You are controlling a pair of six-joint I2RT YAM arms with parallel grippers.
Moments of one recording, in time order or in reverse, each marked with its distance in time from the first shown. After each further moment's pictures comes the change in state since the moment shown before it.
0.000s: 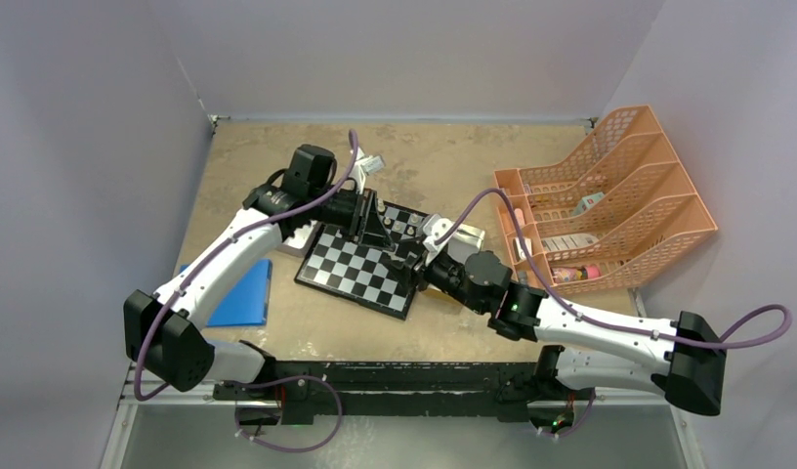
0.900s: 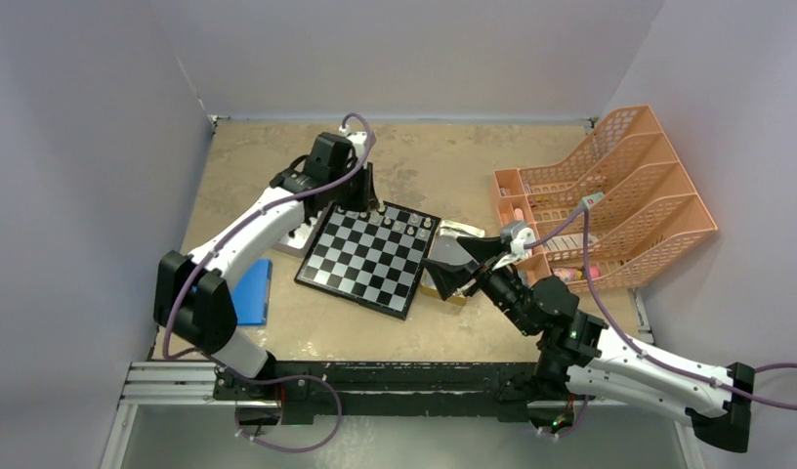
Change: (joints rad) left arm 0.000 0.165 0.070 0.100 -0.714 0.003; right arm 0.000 -0.460 -0.155 -0.160 0.220 0.239
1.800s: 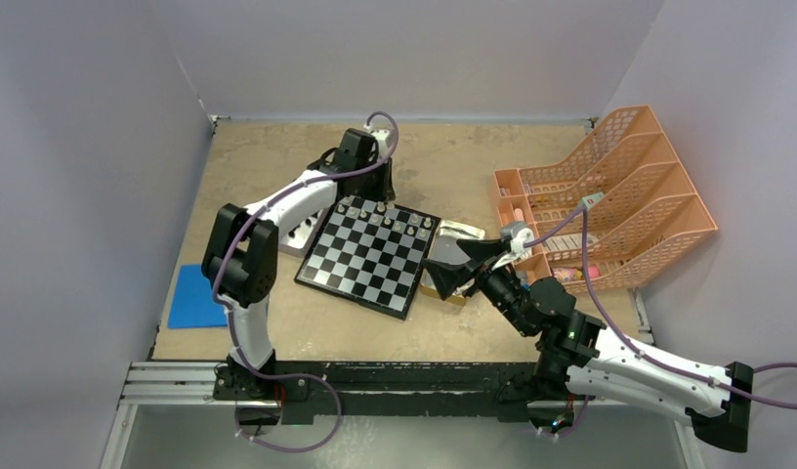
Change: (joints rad) left arm 0.010 0.381 0.171 0.175 -0.011 0.041; right arm 0.000 -0.004 -0.016 -0.008 0.023 0.053
